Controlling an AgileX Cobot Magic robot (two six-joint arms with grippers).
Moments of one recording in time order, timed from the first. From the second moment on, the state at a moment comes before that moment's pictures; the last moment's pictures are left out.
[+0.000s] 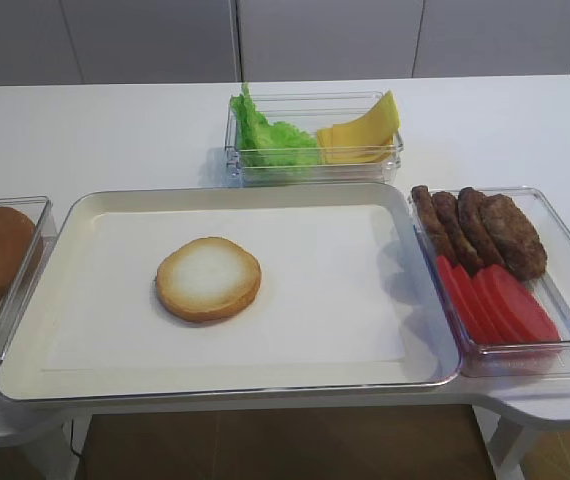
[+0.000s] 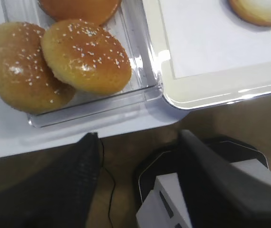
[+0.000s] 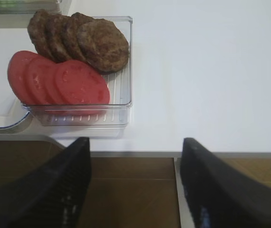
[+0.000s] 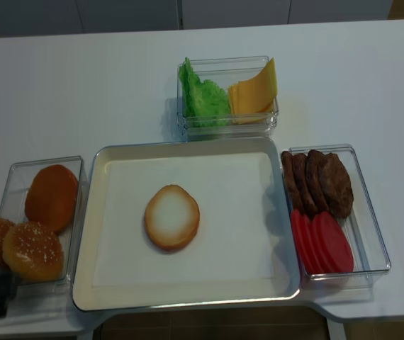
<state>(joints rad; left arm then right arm) -0.06 0.70 -0.79 -0.05 1.22 0.01 -0.02 -0.02 -0.48 0.08 1.13 -0.03</state>
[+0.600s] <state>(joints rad) -0.06 0.13 -0.61 -0.05 1.27 0.01 -0.02 -0.02 -0.48 0.08 1.13 -0.03</state>
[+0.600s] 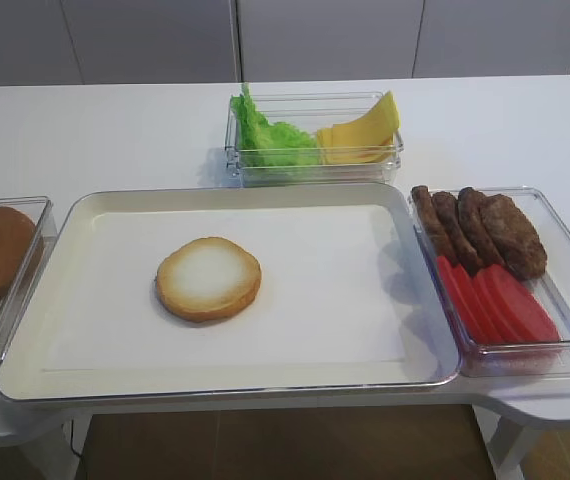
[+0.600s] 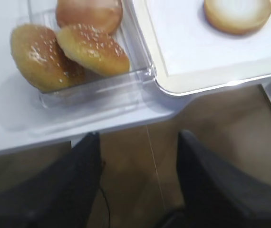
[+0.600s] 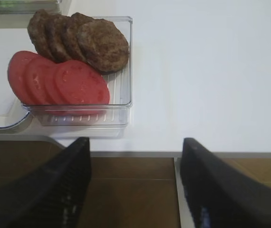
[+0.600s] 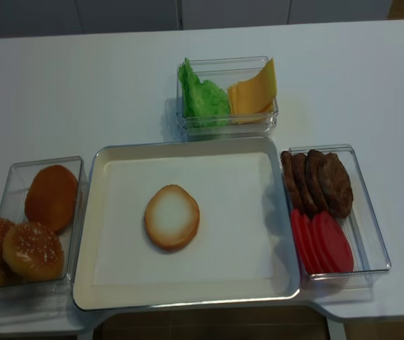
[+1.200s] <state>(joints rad) -0.06 -0.02 -0.55 0.03 1.28 -0.06 -0.02 -0.02 -0.48 0.08 1.13 -0.03</state>
